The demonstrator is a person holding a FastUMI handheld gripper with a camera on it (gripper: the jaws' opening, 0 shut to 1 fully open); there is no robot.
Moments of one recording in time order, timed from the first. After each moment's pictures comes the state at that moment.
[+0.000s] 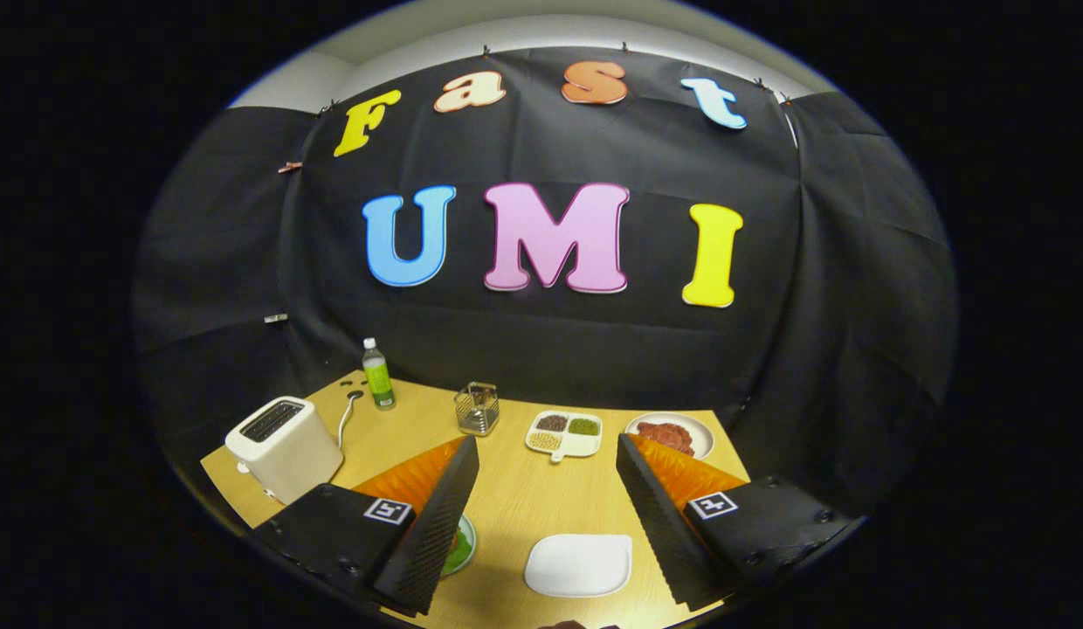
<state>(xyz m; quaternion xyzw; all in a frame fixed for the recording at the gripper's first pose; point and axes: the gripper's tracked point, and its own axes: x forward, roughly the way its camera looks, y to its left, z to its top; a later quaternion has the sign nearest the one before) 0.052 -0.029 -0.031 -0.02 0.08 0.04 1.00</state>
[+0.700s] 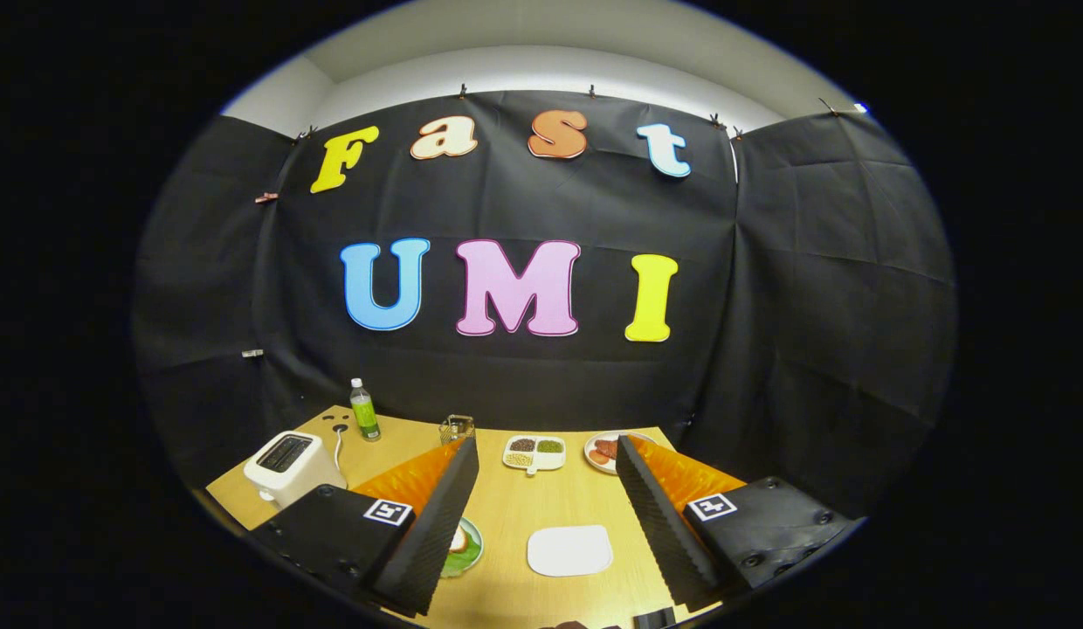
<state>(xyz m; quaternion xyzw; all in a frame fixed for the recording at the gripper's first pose) -0.052 -0.002 0.024 -0.01 0.04 -0.04 1.00</state>
